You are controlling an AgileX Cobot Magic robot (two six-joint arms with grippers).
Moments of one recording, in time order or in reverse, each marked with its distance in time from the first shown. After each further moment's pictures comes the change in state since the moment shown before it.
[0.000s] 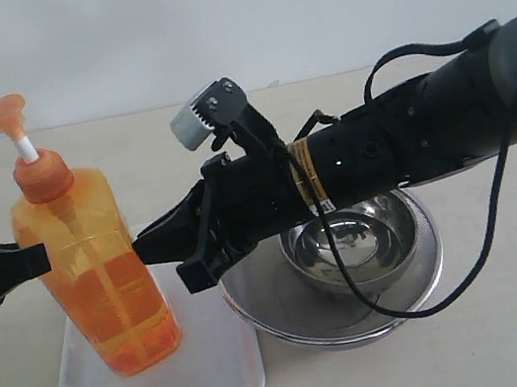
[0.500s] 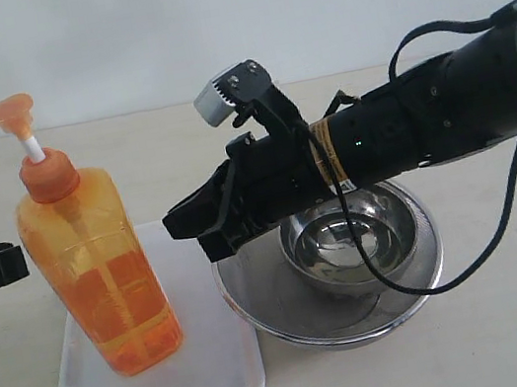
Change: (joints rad) left arm 0.000 -0.118 0.004 0.000 0.096 -0.004; right arm -0.058 -0.019 0.000 -0.046 0.056 0.070
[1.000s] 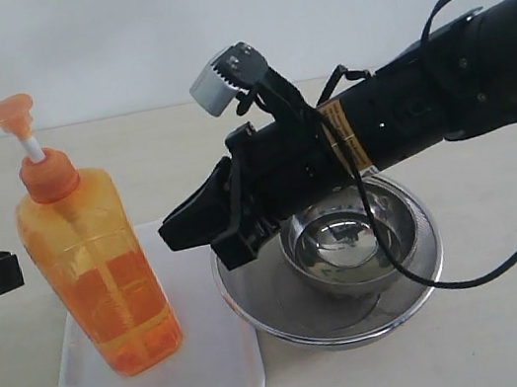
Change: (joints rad) left arm 0.000 -0.033 0.006 0.000 0.039 0.000; right arm 0.000 -0.109 0.000 -0.219 -0.049 0.166
